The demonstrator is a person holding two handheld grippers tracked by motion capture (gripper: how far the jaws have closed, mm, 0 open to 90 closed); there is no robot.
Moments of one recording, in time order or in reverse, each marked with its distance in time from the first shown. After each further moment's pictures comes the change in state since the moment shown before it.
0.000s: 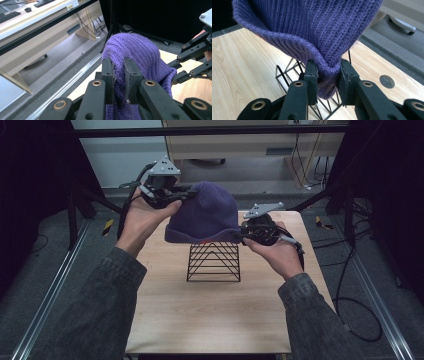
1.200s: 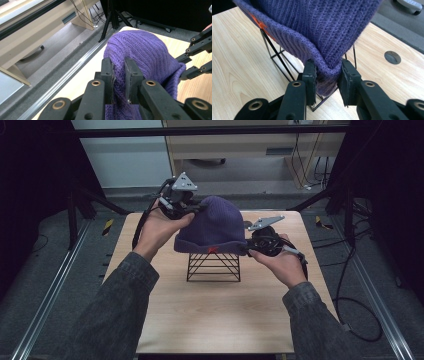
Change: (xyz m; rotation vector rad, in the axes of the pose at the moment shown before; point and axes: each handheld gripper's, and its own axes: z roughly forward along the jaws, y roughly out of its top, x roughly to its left) left arm -0.015 -0.024 0.041 0.084 -0.011 0.022; right arm -0.006 -0.040 0.013 0.098 -0.004 0.044
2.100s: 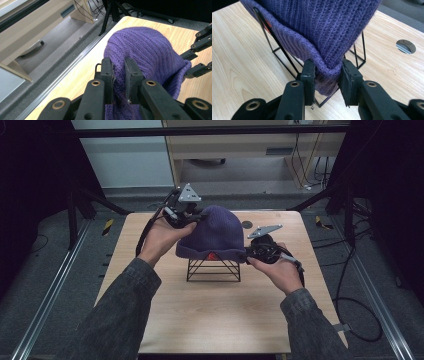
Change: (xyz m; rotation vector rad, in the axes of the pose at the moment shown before) left arm -0.006 -0.018 0.016 0.046 0.005 0.033; right arm 0.003 -0.023 0.018 0.015 0.027 0.048
